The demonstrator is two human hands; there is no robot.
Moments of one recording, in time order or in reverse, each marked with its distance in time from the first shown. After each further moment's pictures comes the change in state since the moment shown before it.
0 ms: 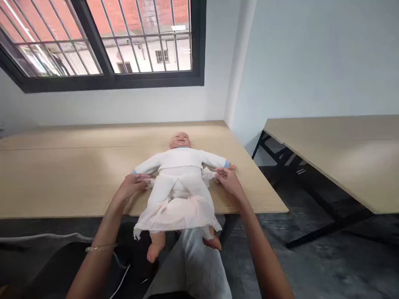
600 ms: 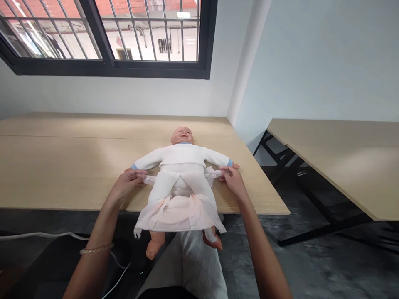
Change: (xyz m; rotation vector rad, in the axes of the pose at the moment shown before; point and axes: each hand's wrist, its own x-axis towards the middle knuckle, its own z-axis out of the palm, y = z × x) left_hand -0.003 -0.010 -0.012 -0.007 0.044 0.087; right_hand 0.002 0.010 -0.002 0.031 0.149 0.069
